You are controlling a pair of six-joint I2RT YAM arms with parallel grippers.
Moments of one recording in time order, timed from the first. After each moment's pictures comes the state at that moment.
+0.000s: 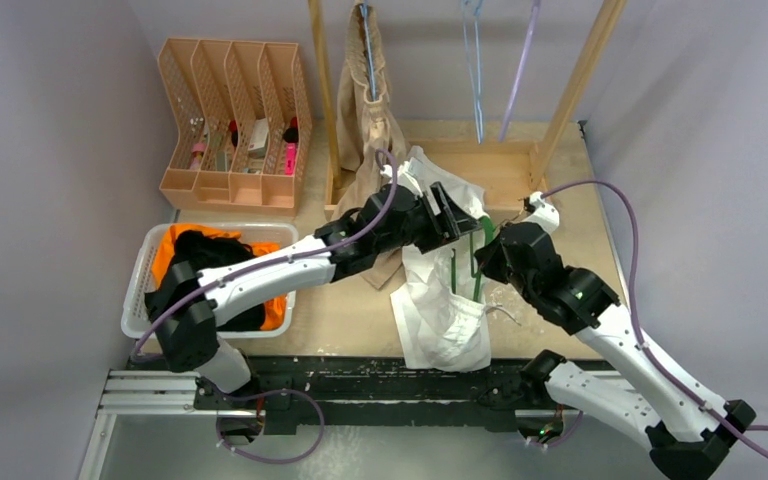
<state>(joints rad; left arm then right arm) -0.98 1.60 1.28 0.01 0.01 -1.19 0.68 0.81 0.91 -0.76 0.41 0.86</state>
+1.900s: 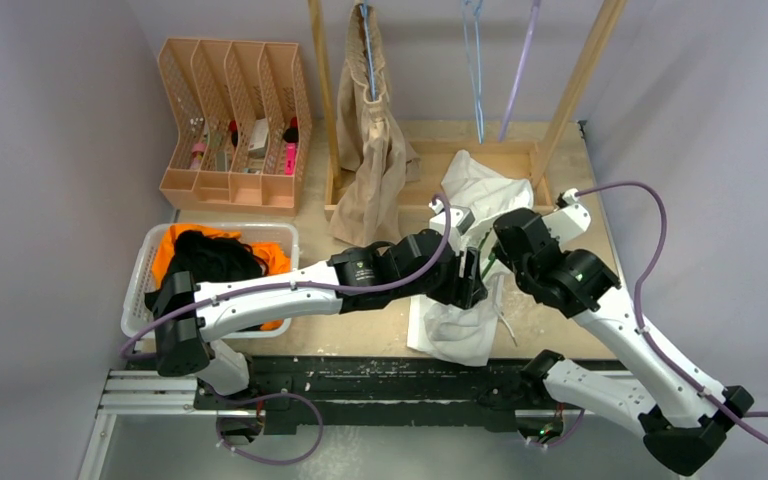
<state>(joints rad) -1.25 1.56 1.38 -0.34 -0.13 -0.75 0.68 0.91 1.07 -0.99 0.73 1.20</state>
